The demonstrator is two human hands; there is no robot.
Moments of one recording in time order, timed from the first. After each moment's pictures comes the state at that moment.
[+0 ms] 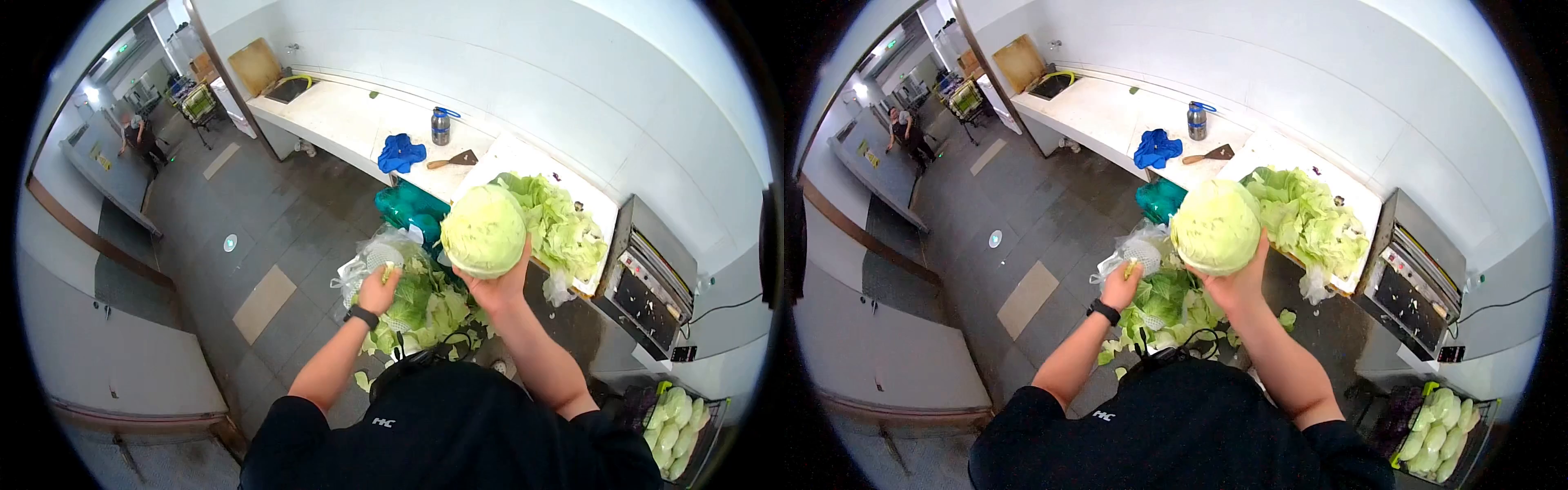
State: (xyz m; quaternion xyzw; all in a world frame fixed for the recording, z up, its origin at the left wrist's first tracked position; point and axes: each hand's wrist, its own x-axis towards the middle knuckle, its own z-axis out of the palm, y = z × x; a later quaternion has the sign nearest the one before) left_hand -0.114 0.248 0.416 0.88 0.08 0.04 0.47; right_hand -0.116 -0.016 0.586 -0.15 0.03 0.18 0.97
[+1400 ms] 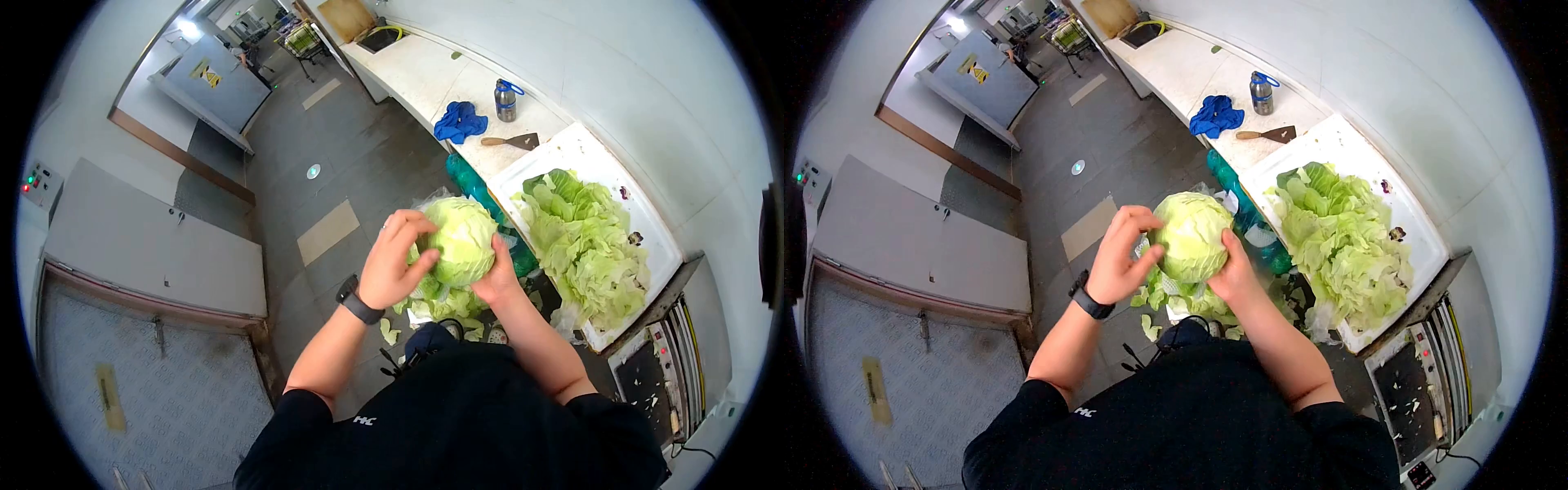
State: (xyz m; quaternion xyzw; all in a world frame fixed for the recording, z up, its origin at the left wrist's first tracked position) left_hand -0.113 0.055 0.645 0.93 -0.10 0.22 0.28; right_hand -0.023 -0.098 0.497 -0.11 -0.09 0.39 0.91
